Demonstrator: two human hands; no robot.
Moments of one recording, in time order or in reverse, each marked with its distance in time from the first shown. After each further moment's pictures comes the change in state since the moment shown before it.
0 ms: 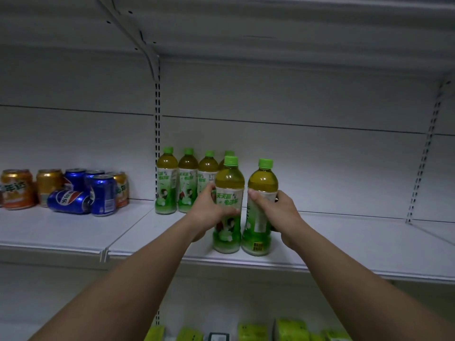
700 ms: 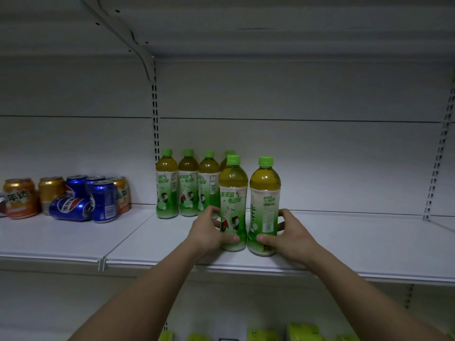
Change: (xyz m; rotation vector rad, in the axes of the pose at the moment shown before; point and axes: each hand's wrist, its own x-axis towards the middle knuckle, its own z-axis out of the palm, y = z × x) left_hand -0.001 -0.036 0.008 0.295 0.027 -0.131; right_hand 0.007 0.050 -0.029 -0.402 -0.131 -0.034
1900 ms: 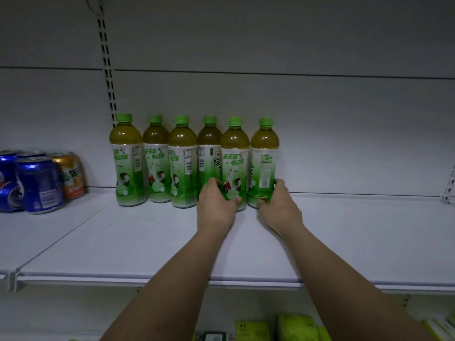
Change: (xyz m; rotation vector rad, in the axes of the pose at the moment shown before) left_hand 0.113 -0.020 0.087 0.113 0.369 0.091; right_hand 0.127 0.066 0.025 -0.311 0.304 0.061
